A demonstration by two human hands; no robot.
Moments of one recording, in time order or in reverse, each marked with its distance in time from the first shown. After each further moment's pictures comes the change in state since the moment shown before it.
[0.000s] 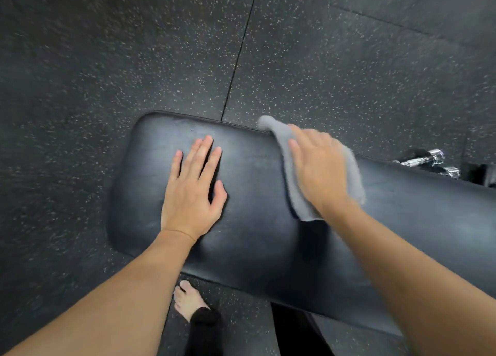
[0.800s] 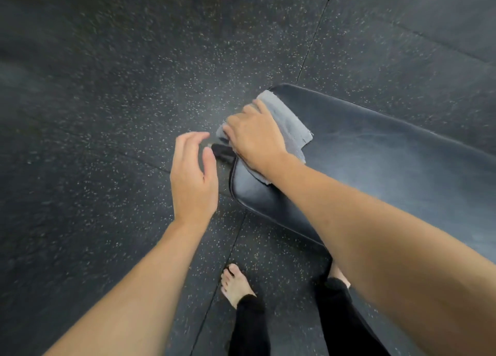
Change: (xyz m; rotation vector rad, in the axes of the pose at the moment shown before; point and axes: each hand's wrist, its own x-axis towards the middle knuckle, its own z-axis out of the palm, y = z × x) left_hand -0.101 -0.154 -0.085 -0.527 0.356 -0.465; right_hand 0.031 -0.313 0.074 -0.307 -0.196 -0.565
